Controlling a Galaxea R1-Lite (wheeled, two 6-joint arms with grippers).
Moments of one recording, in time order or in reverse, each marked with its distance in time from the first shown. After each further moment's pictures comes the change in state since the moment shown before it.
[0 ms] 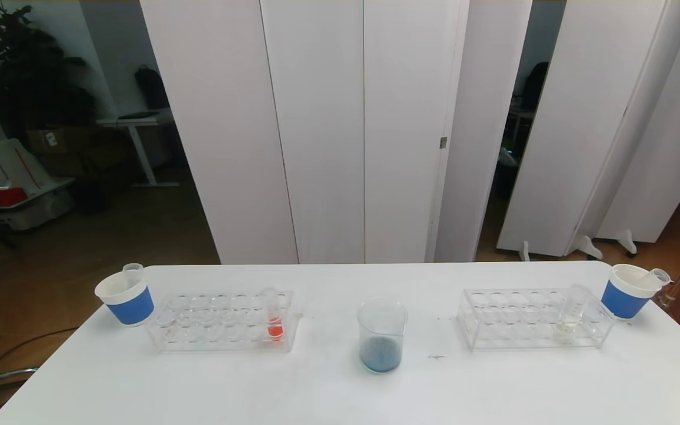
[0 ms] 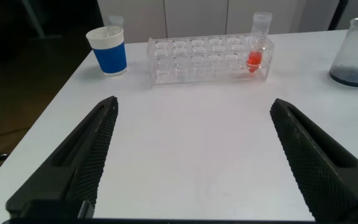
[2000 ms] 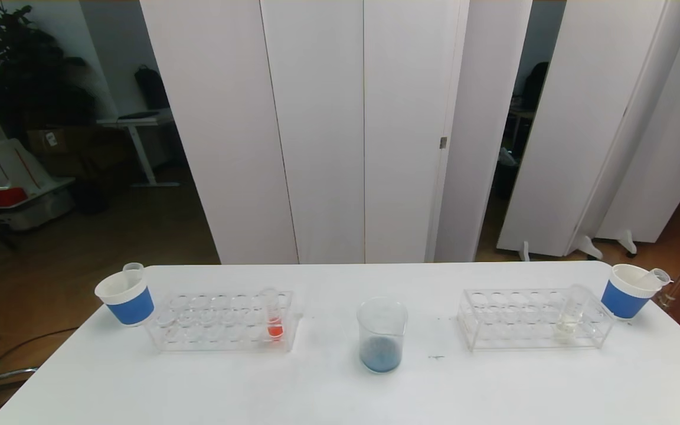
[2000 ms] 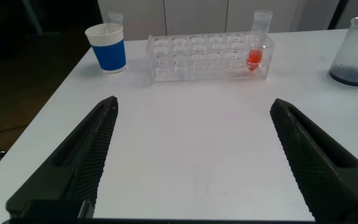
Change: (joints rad) left arm 0.000 0.001 0.001 0.007 0.001 -0.009; right arm 0.000 0.000 0.000 0.000 0.000 0.000
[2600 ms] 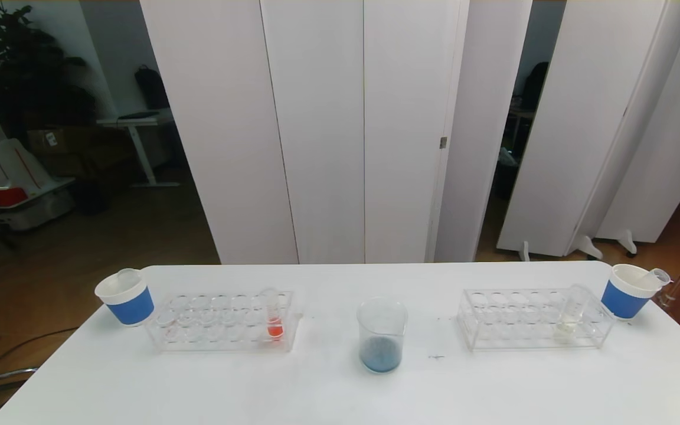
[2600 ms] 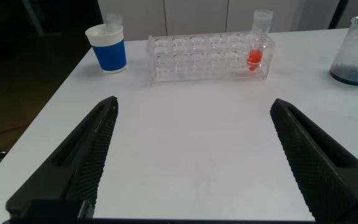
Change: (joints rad) left arm 0.000 0.000 0.000 0.000 0.000 0.005; right arm 0.000 0.000 0.000 0.000 0.000 0.000
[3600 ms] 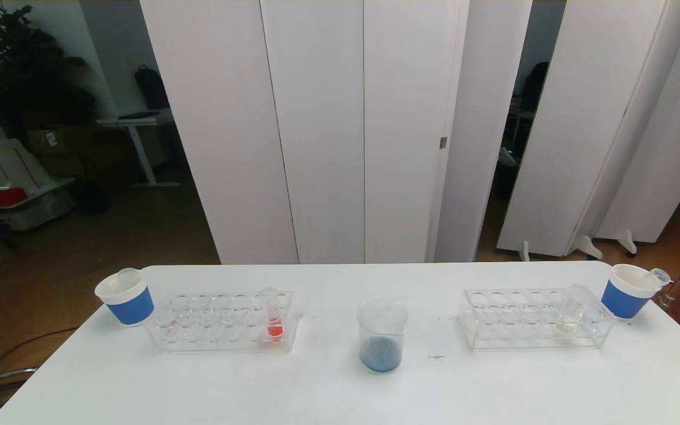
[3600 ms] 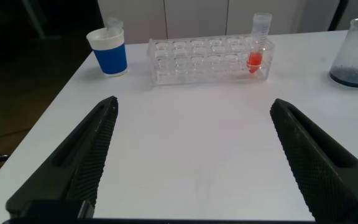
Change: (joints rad) left arm 0.000 0.000 -0.001 -0.011 0.001 0.006; right arm 0.000 0.000 0.000 0.000 0.000 0.000
